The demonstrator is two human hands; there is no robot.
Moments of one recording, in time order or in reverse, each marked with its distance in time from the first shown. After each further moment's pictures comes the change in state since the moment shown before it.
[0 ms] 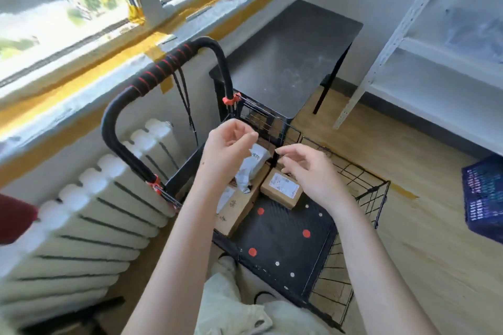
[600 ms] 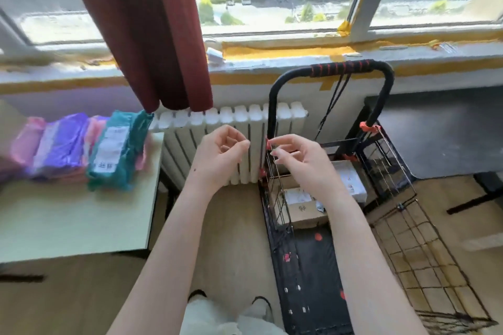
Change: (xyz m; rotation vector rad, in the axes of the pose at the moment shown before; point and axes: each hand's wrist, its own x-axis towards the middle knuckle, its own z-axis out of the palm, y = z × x) left_hand -0.225 0.000 -0.064 0.167 0.808 -0.172; right_hand -0.070 -0.086 0.086 0.022 -0.710 -0.503
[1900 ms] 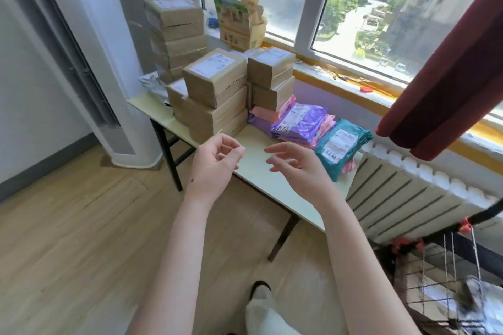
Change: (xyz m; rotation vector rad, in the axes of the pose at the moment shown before) left_hand -0.279 -0.183 -0.410 -0.213 0.789 -0.193; right_hand -0.124 -0.230 0.454 -0.065 -0.591 -0.345
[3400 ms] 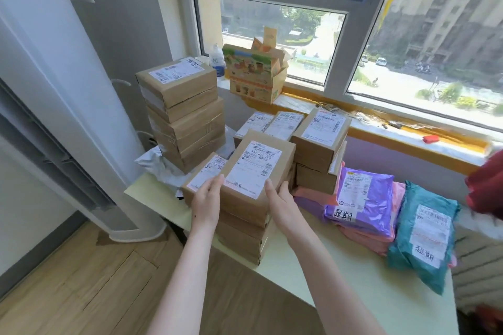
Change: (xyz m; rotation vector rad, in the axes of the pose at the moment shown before) left_hand 0.380 -0.105 -0.062 -0.105 0.004 -0.302; right_hand 0.343 -0.011 0.140 0.241 0.086 0.489
